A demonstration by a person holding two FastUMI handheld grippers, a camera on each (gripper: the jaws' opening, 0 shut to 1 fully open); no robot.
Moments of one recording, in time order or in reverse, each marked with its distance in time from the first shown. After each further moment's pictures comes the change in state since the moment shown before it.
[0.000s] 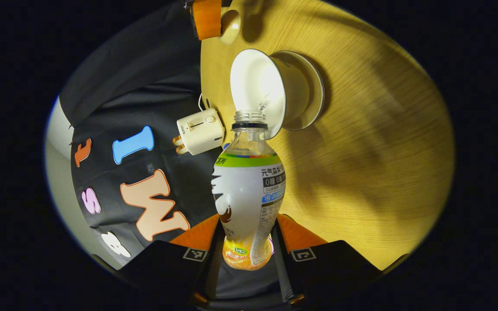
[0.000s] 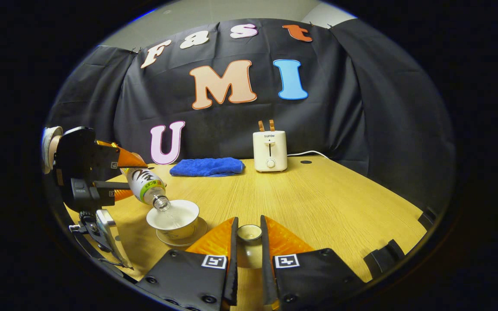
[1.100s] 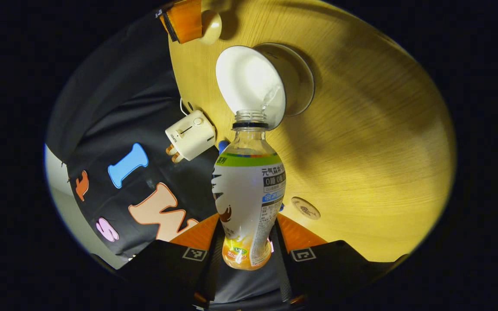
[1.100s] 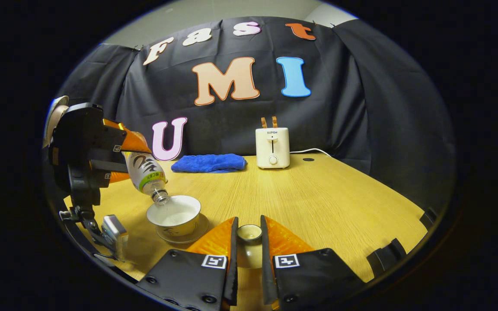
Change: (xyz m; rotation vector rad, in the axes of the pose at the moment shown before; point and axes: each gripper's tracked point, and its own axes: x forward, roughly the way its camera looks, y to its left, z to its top) left arm -0.004 0.028 -0.005 0.230 0.079 -0.043; right arm 0.002 0.006 -0.008 -0.012 0.021 0.014
